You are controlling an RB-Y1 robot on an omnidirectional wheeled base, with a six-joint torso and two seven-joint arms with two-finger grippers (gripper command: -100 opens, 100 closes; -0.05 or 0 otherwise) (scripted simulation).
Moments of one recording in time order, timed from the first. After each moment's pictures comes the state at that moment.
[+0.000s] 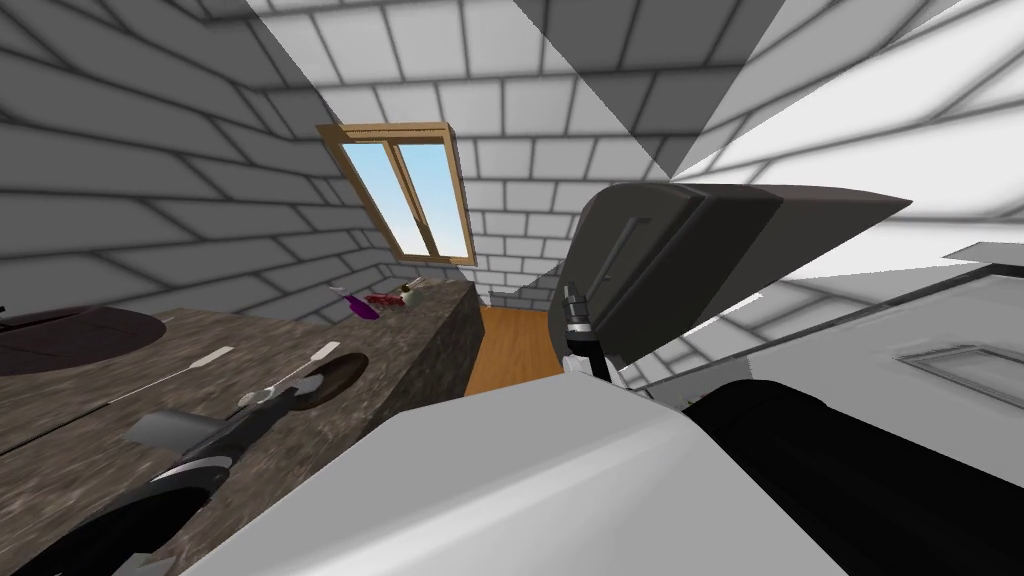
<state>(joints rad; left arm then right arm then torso) 0.74 0.71 0.40 -1.65 -0.18 -0.08 -0.17 0.51 0.01 -0.01 -2.28 0.08 -0.38 0.15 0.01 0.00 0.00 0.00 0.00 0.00</state>
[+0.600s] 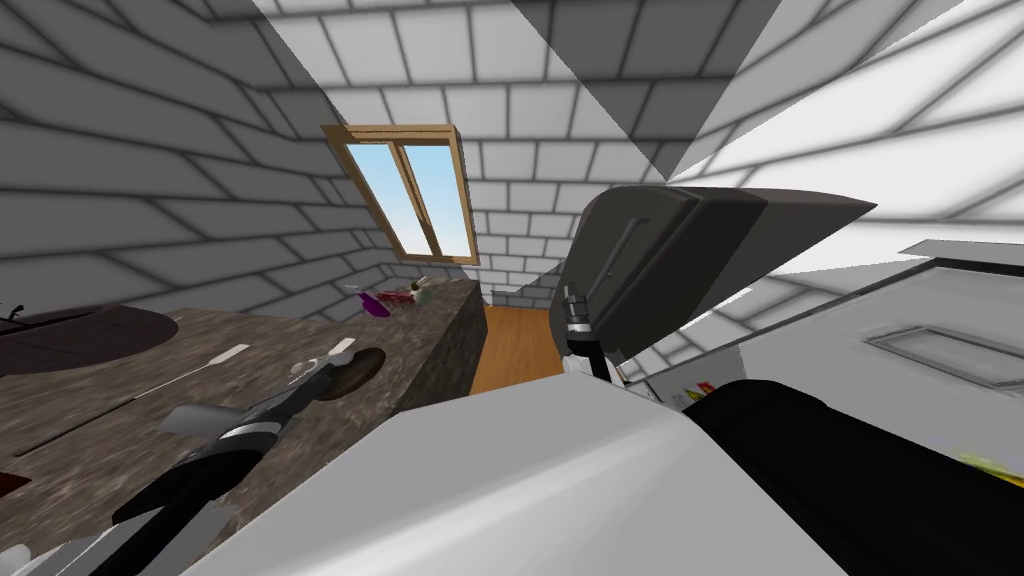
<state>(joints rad) 0.63 0.68 0.36 -1.63 -0.31 -0.22 -0.28 0.51 0.01 -0.01 -2.28 0.08 -0.38 0.15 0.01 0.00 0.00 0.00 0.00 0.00</state>
